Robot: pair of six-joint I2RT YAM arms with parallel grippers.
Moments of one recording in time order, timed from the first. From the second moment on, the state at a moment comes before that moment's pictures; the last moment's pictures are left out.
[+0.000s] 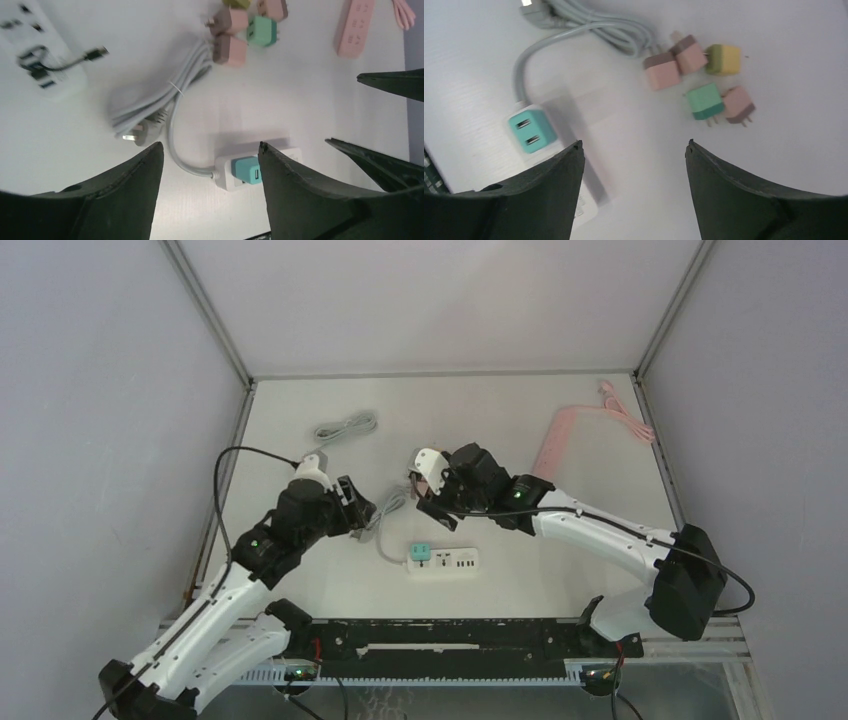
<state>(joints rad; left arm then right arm) -0.55 0.75 0.65 -0.50 -0.12 -0.70 0.90 1.40 1.09 -0.39 -0.07 -0.34</state>
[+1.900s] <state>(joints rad) -0.53 0.54 0.75 -0.59 -0.50 -0.33 0.74 2.08 1.54 -0.48 0.49 0.56</state>
